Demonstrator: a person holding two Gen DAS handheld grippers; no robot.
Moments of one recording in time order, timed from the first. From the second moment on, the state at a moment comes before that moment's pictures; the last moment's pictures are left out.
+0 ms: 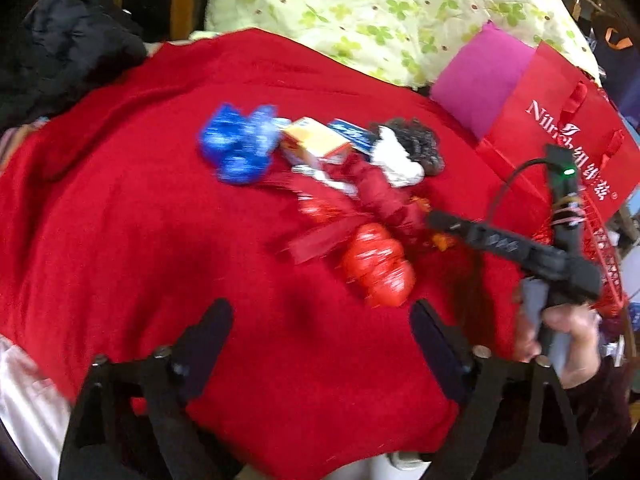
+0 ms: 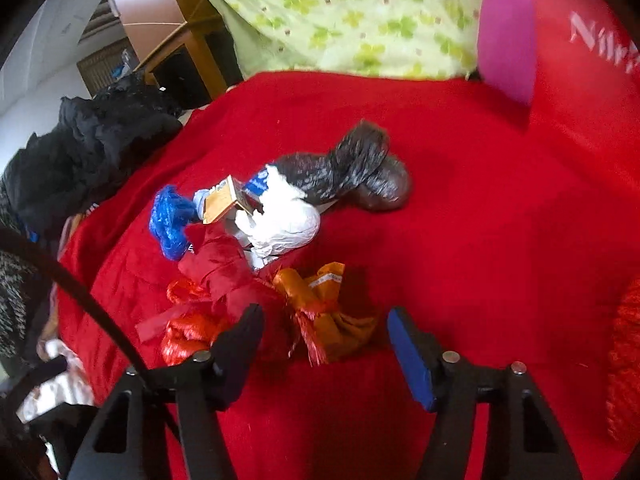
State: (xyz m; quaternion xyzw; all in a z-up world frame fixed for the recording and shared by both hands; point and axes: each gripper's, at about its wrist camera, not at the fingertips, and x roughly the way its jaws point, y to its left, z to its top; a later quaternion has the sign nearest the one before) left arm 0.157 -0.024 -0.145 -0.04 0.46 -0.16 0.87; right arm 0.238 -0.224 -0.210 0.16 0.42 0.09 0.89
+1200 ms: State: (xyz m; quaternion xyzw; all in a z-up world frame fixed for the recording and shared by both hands) left arm 0.152 -0.104 -0.103 -0.01 0.42 -0.26 0.87; right arm 0.070 -0.329 -0.092 0.21 0.15 0.07 0.96
